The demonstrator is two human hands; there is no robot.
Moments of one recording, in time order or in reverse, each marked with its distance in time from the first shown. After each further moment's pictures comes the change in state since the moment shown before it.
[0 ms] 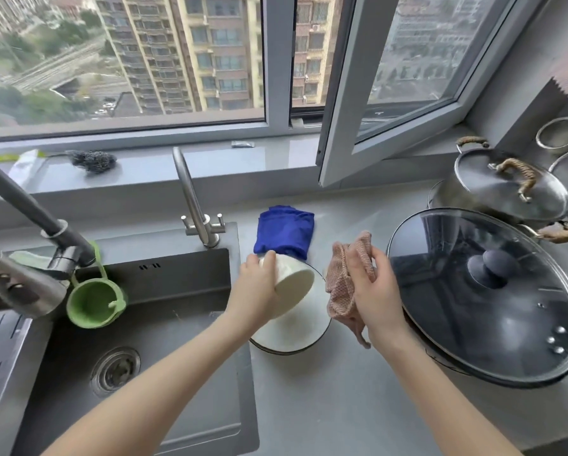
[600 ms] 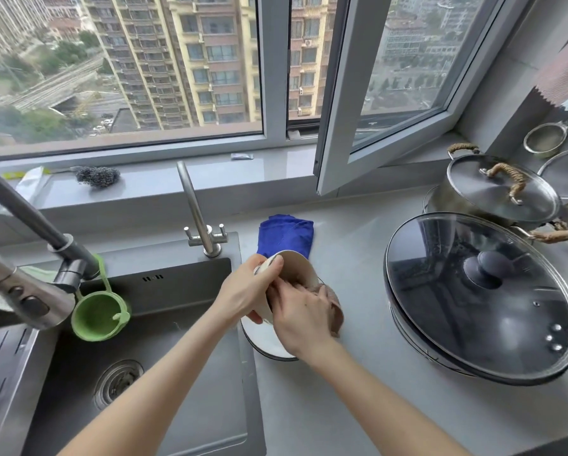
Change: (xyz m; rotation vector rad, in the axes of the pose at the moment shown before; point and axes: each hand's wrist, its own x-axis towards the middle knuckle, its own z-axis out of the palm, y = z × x) left_hand -0.007 -0.010 -0.045 -0.810 -0.193 -0.190; right_hand -0.034 0.003 0.082 -1.059 -0.321 -0.340
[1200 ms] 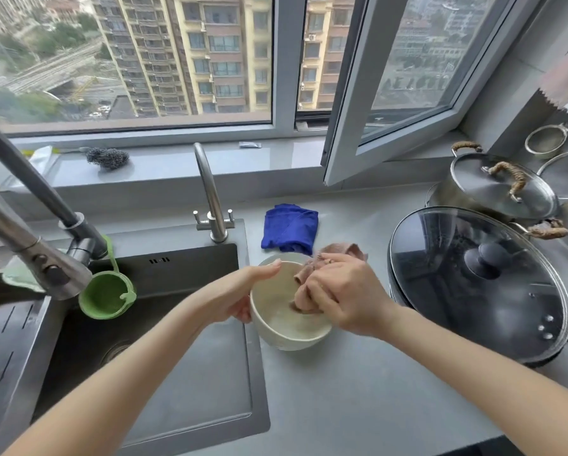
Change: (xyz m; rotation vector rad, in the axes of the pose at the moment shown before) left_hand -0.026 -0.012 -0.025 -0.177 -0.433 -0.249; right_hand -0.010 0.047 -0.056 0.021 0.256 -0.670
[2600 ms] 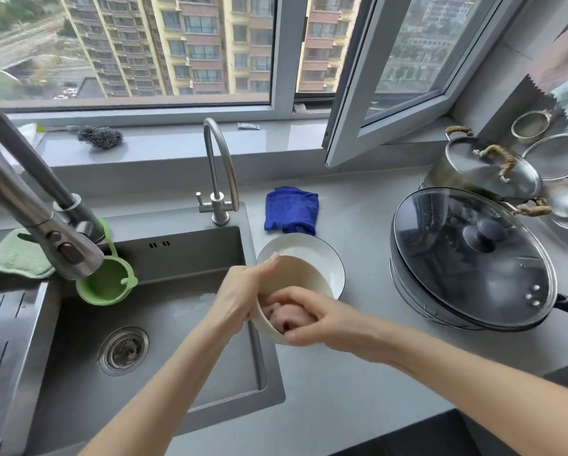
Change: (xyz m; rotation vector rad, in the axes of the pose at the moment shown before) left_hand -0.021 -0.040 0.010 -0.188 0.365 0.140; right_hand -0.001 -0.091 0.010 0.973 -0.664 0.749
